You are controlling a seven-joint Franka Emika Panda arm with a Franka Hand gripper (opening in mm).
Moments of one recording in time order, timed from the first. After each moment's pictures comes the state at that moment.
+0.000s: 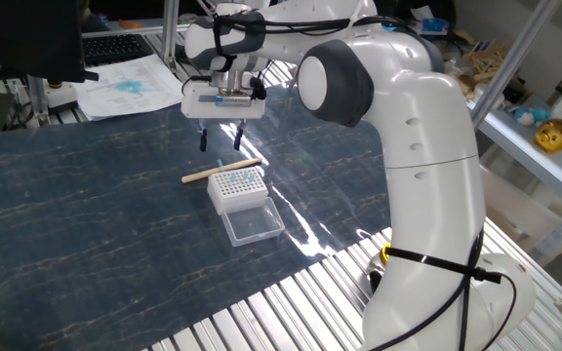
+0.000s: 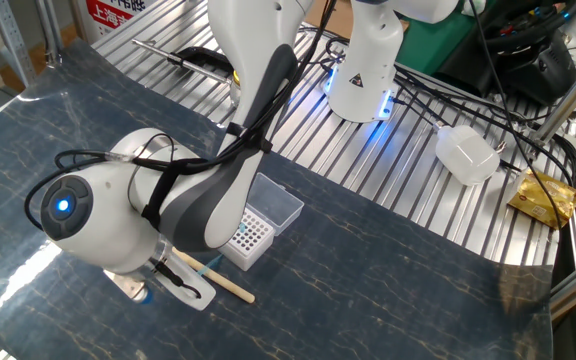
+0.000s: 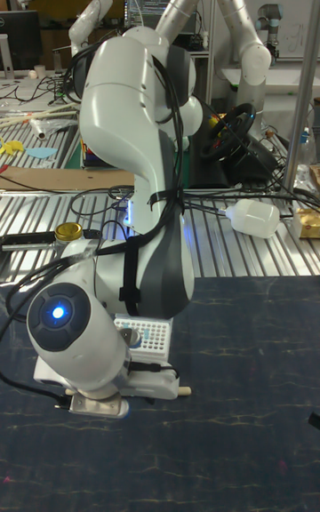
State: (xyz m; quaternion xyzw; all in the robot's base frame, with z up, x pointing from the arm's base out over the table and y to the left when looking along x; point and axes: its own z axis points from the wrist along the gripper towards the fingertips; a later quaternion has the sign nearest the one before) arm 0.648 -0.053 0.096 -0.08 -0.98 -0.05 0.17
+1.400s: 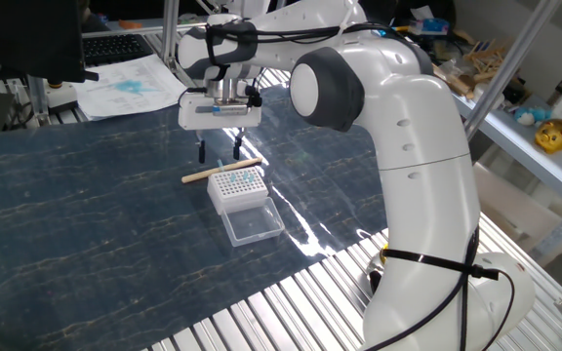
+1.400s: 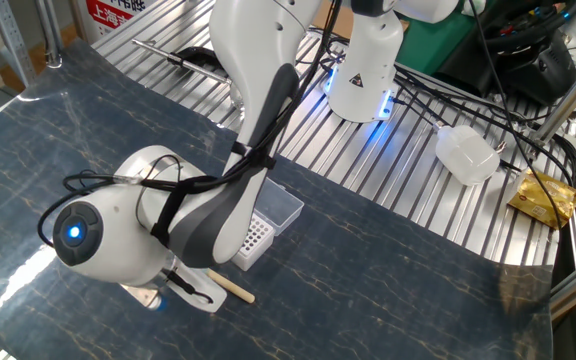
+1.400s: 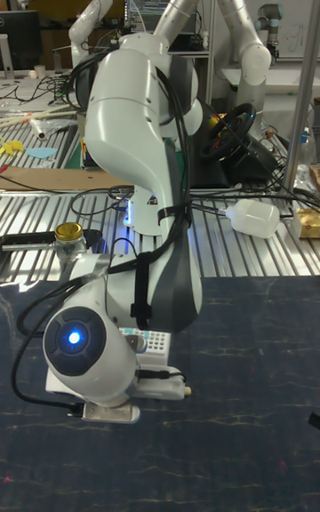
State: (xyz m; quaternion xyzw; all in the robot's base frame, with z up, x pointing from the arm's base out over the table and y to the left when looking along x) arm 0.634 -0.043 0.071 -0.06 -0.97 -0.05 0.22
